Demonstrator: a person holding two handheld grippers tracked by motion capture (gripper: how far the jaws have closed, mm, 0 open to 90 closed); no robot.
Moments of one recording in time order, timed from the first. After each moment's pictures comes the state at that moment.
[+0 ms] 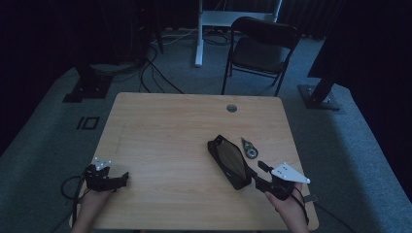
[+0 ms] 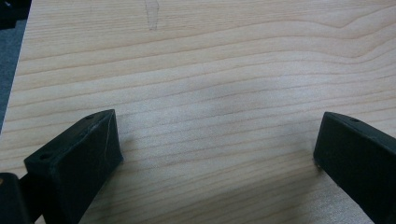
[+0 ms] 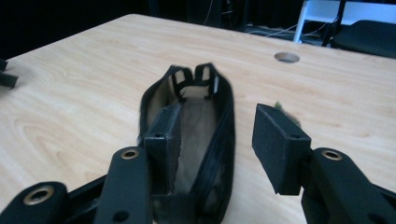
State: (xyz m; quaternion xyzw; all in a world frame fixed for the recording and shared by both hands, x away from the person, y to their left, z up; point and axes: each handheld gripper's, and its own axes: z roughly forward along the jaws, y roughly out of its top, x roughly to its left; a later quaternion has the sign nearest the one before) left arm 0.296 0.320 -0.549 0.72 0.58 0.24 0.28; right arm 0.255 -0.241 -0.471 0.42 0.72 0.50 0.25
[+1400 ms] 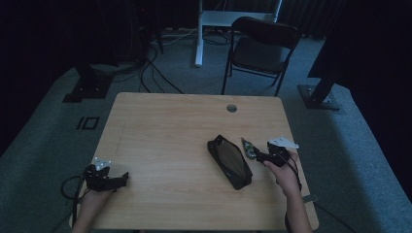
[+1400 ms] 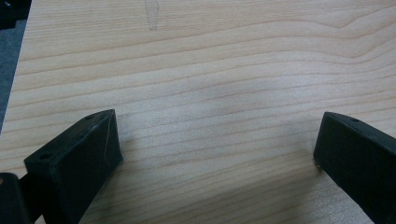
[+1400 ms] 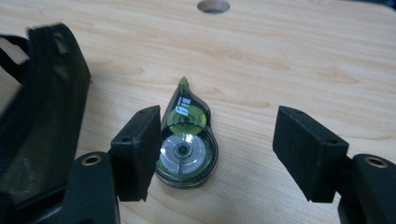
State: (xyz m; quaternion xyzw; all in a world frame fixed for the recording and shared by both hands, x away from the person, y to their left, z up) left arm 0.296 0.319 -0.549 0.72 0.58 0.24 0.29; right arm 0.369 -0.268 -0.514 0.51 0.72 0.39 0.26
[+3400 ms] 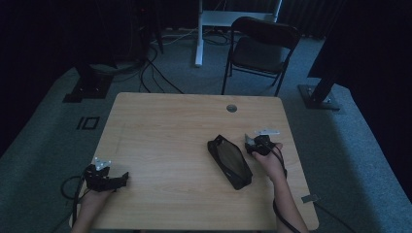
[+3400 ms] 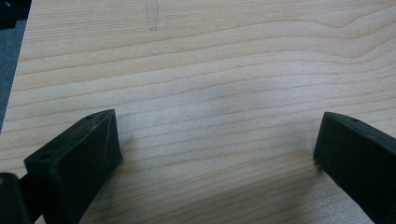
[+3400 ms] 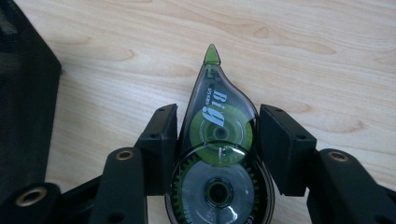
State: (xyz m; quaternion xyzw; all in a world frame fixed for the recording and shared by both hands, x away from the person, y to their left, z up) left arm 0.296 0.319 -0.549 0.72 0.58 0.24 0.29; right arm 0.416 -0.236 -0.527 0.53 0.76 0.32 0.22
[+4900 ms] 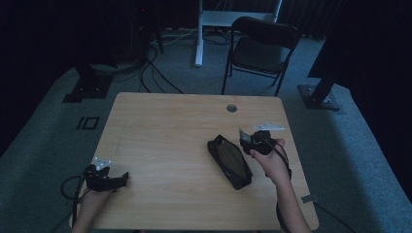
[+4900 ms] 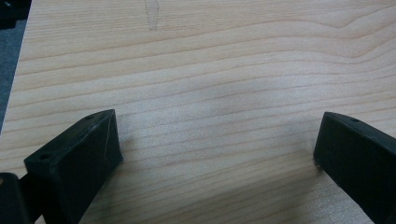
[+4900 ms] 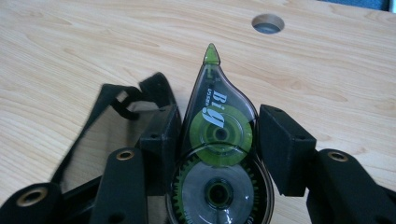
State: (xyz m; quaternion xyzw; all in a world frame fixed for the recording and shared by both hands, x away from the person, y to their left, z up) left arm 0.296 0.319 -0.549 0.72 0.58 0.24 0.29; right arm 0.371 -0.207 -0.442 0.51 0.75 0.37 0.20
